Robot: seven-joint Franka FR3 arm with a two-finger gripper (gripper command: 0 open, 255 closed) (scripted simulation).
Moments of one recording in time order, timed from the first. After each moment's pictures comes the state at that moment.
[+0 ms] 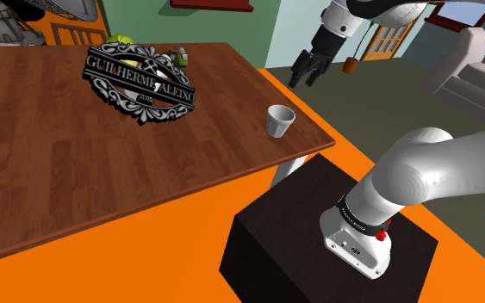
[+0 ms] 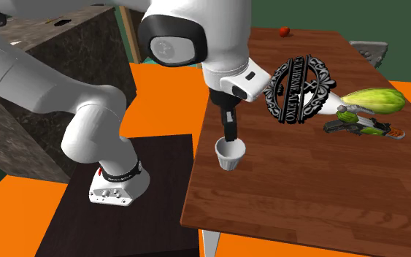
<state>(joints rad) -0.05 -0.75 -0.17 -2.64 0.07 2.01 -0.14</state>
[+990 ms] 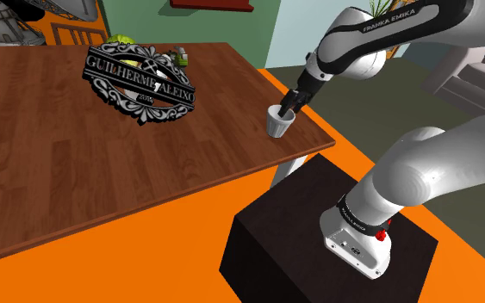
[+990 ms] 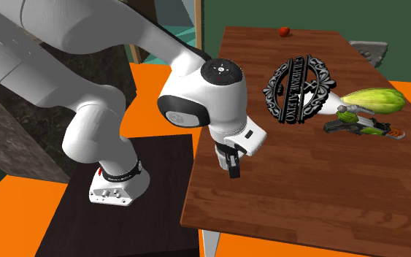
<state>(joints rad) -0.02 -0.54 -0.28 -2.83 0.08 2.44 -0.30</state>
